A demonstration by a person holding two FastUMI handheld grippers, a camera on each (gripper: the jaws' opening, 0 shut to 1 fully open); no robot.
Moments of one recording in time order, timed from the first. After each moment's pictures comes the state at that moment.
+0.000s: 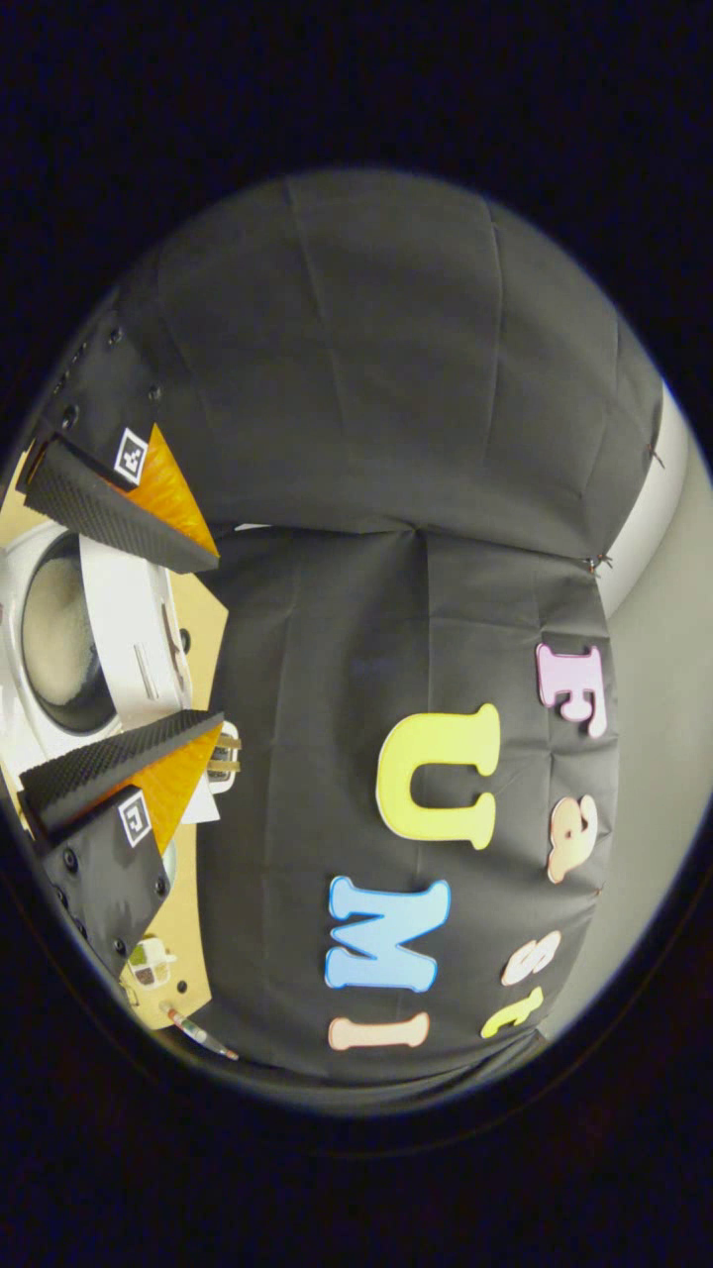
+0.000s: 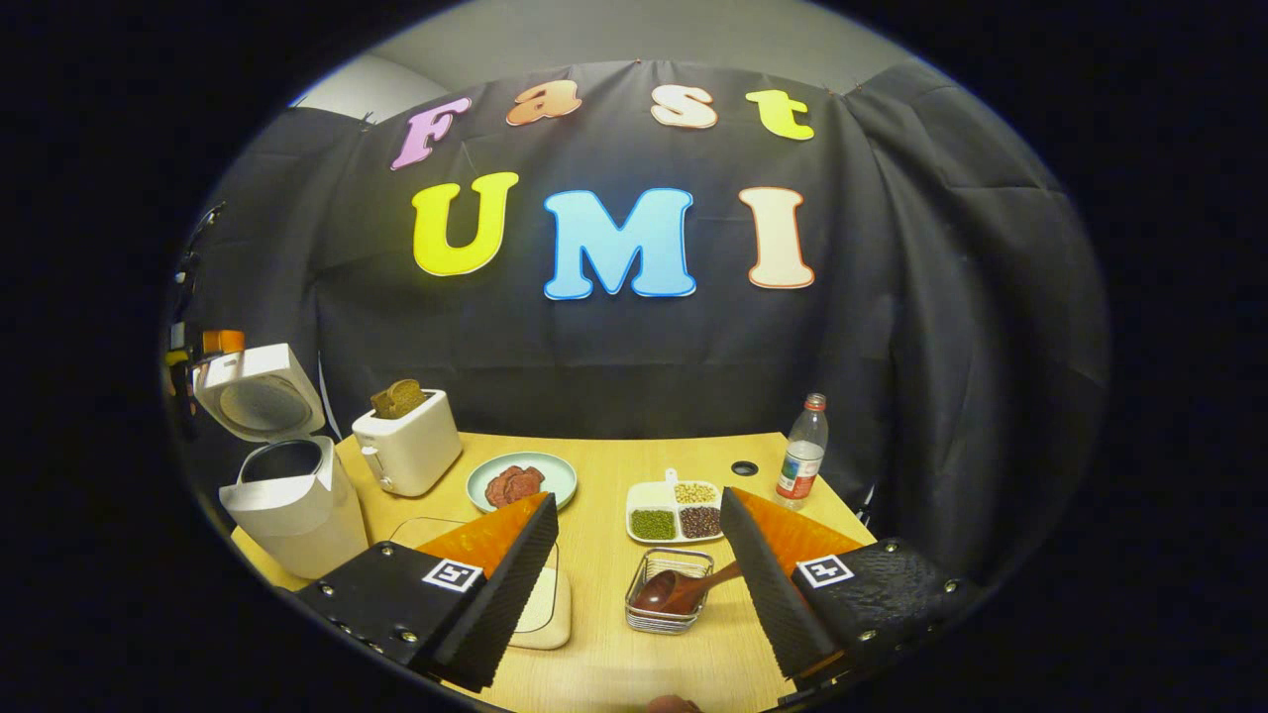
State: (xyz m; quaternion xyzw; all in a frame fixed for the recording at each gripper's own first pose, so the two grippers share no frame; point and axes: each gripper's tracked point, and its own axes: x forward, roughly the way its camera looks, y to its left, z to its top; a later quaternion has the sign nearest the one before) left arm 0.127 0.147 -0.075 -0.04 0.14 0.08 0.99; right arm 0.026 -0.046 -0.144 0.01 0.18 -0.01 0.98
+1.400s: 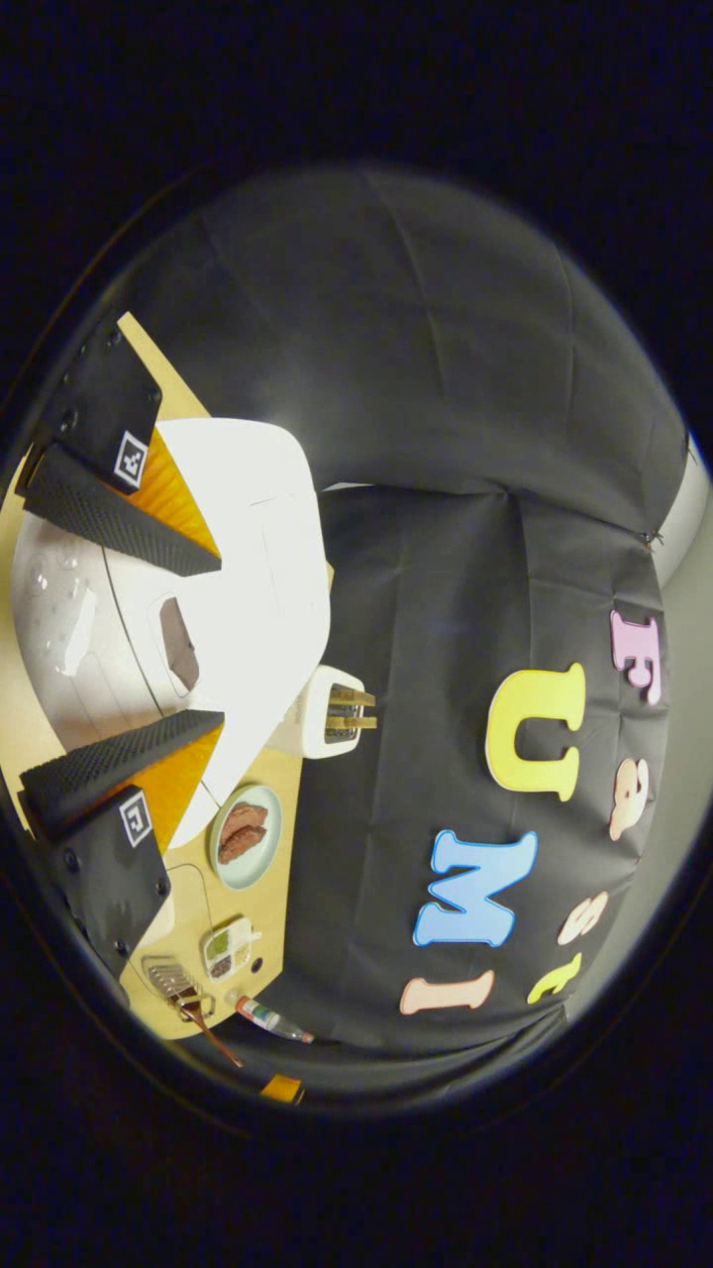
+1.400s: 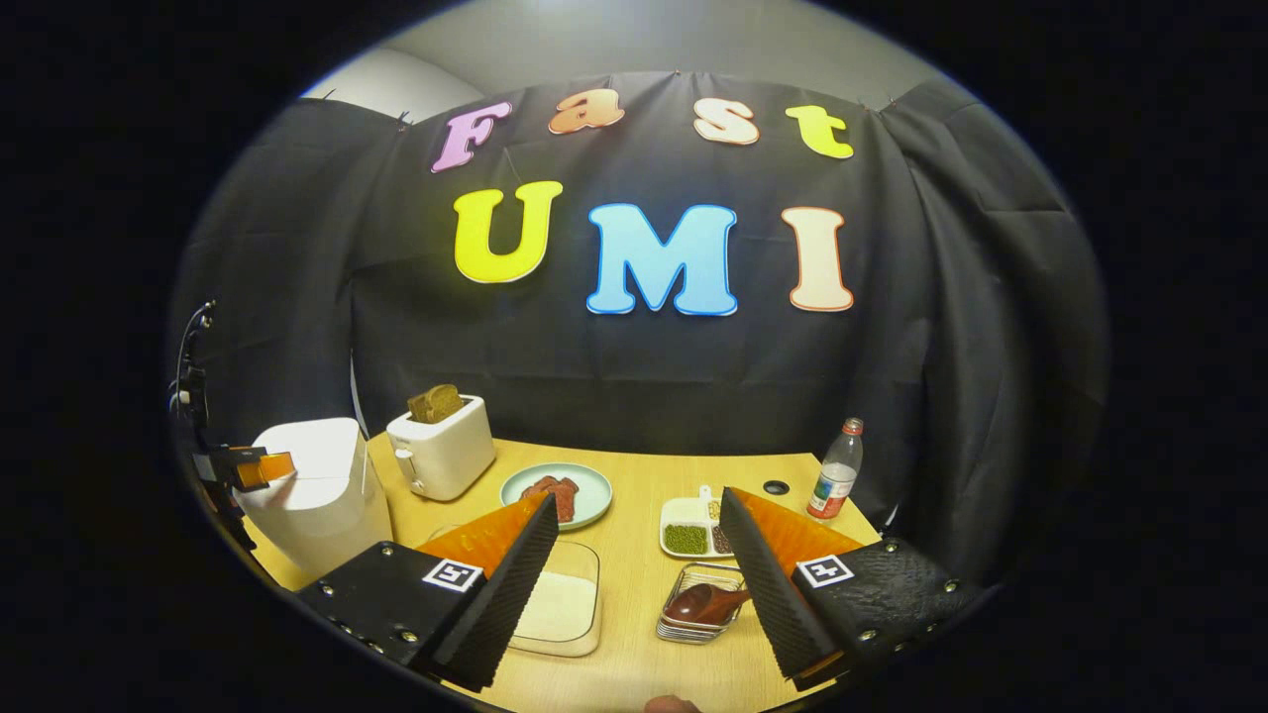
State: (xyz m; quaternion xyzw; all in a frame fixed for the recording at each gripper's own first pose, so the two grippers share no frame) left arm 0.051 0.092 -0.215 -0.06 0.24 0.02 0.97; right arm 0.024 -0.008 -0.119 0.00 0.15 0.03 0.99
